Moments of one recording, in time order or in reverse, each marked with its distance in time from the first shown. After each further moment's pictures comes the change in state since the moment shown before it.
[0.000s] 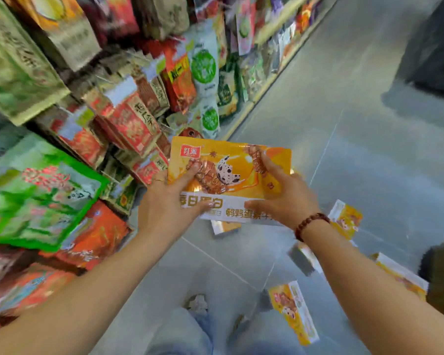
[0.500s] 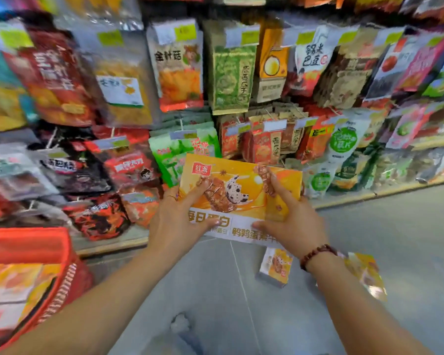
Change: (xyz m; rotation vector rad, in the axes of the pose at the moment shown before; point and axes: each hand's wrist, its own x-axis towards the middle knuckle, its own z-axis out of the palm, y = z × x) left_hand -0.182 0.015 -0.083 -0.004 0.452 -0.545; right_hand -0.069 -0.106 -0.008 -0.161 -0.298 -0.619
